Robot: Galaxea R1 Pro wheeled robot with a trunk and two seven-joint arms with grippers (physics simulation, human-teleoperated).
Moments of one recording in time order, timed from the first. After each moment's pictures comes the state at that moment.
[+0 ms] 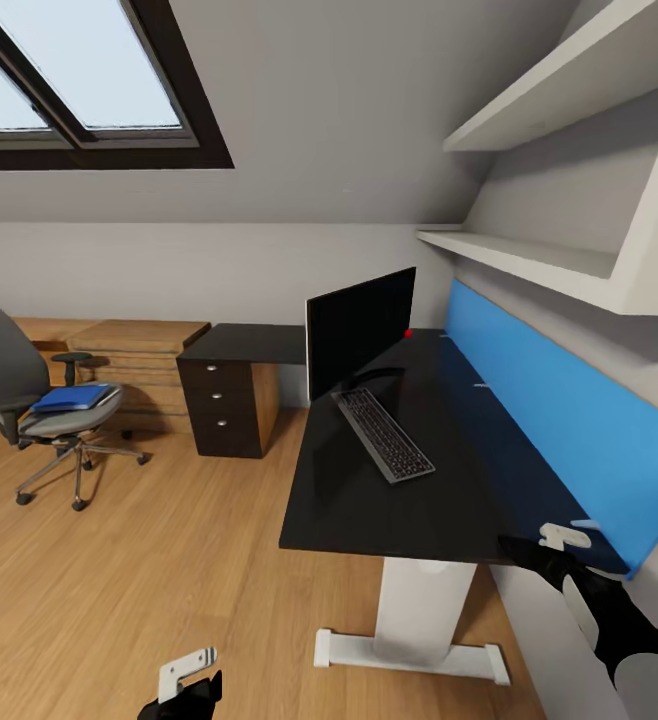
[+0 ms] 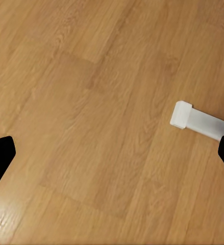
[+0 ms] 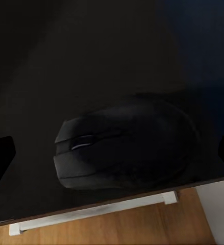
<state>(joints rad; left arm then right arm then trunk) -0.09 -0.03 -0.04 -0.91 0.31 0.16 0.23 -0.59 -0.24 -0.30 -0.58 -0.07 0.22 0.20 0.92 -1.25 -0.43</state>
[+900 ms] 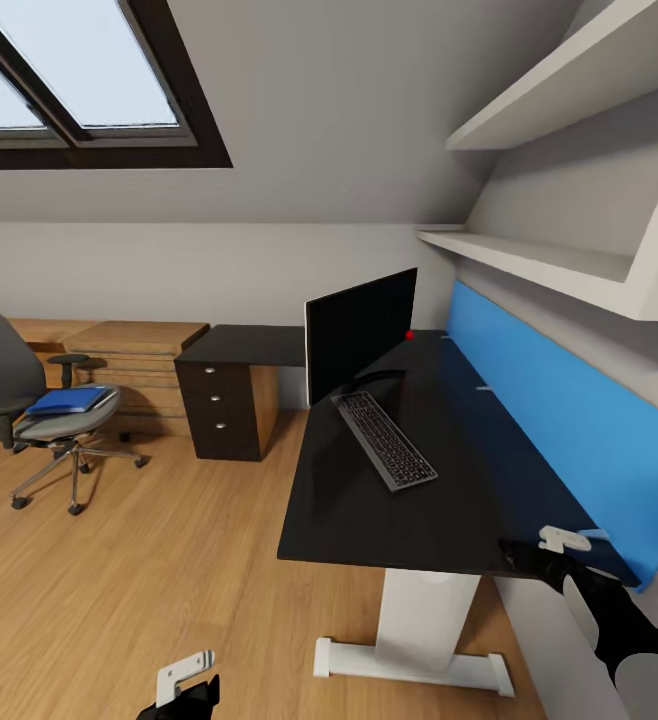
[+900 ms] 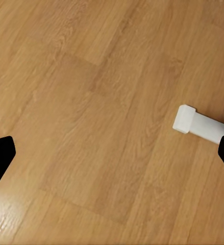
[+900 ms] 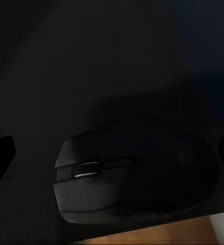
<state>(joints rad) -0.09 -0.03 -0.03 -0.90 0.31 0.16 0.24 -0.59 -0.24 -0.30 -0.58 -0.06 0.27 0.20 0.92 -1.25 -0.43</state>
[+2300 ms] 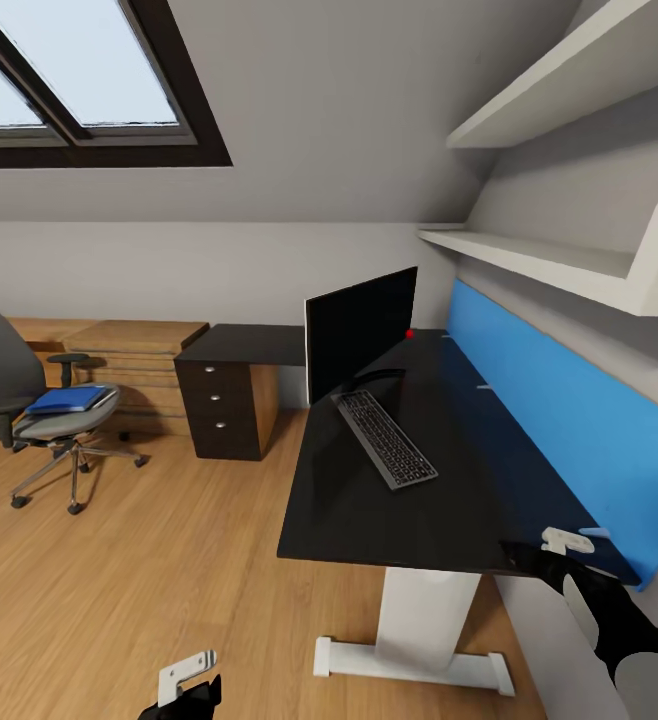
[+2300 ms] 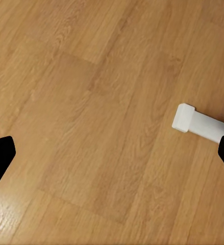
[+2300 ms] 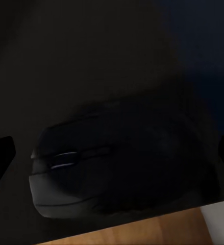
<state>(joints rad) -0.09 -0.03 -0.04 -0.90 0.31 0.16 0.24 -0.59 -0.24 -0.30 -0.58 -0.06 0.29 0.16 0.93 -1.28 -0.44</state>
